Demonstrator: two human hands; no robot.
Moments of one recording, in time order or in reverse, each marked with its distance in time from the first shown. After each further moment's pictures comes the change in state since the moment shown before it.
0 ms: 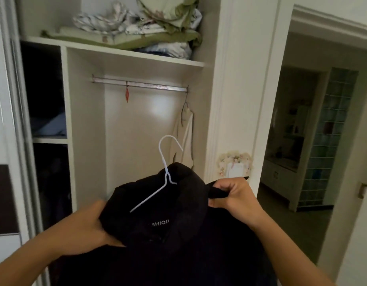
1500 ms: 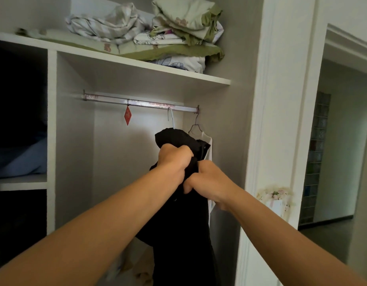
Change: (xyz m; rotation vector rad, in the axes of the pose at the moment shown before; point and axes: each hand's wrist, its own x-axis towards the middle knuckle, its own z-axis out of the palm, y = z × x) left_hand 0.304 0.029 -0.102 -0.689 0.585 -0.060; right_hand 0.240 -0.075 0.132 -0.139 0.016 0.295
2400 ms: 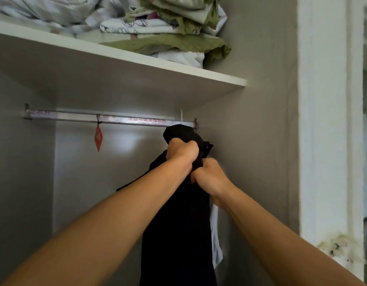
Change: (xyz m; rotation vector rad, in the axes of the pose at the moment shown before) left_hand 0.249 -0.003 0.116 0.061 -0.013 0.151; right_hand 0.246 0.041 -0.020 0.243 0.289 -0.067
